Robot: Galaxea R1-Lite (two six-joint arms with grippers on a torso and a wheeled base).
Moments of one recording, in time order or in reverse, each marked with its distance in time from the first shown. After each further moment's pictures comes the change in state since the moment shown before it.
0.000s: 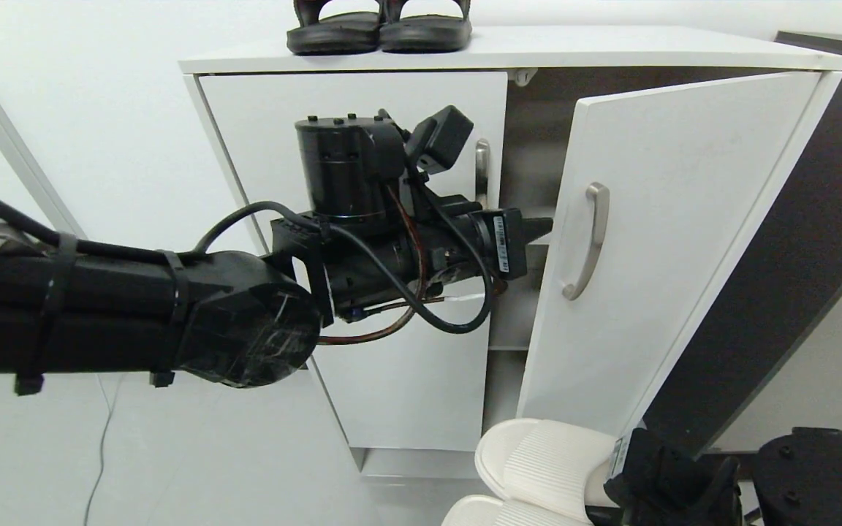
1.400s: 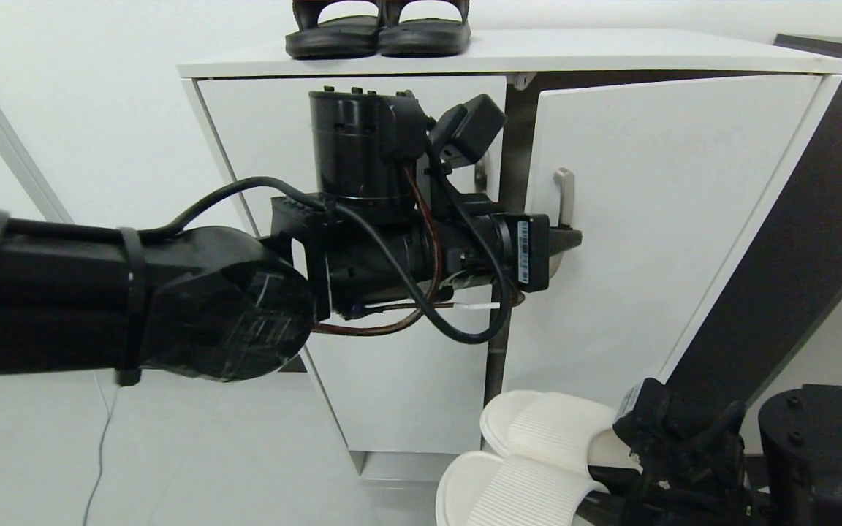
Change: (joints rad) left arm -0.047 -0.038 -0.063 0.186 -0.013 0.051; right arm -0.078 -0.010 -0.050 0.001 0.037 0.051
